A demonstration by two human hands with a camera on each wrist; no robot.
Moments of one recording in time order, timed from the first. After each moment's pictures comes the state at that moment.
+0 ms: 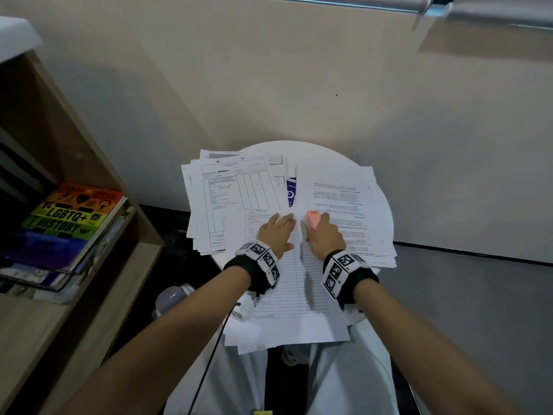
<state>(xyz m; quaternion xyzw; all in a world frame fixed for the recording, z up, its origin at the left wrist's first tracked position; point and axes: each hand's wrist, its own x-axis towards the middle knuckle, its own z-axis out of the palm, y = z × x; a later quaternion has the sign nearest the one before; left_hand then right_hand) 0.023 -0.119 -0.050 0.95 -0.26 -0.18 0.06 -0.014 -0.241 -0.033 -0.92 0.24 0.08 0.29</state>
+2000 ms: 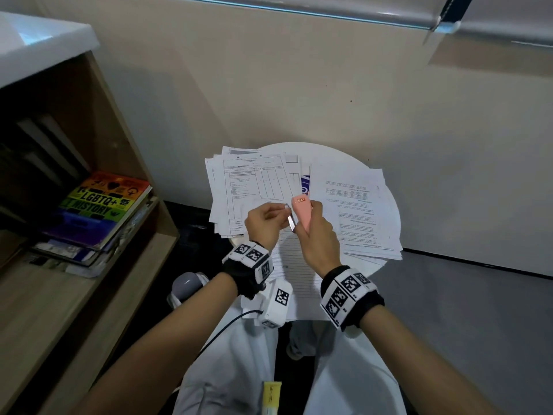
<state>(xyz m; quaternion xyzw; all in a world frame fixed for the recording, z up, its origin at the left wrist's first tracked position) -0.033 -0.078 -0.007 0.66 0.07 0.01 0.74 -0.079 -0.183 0.009 -0.93 0.09 -0.05 0.36</state>
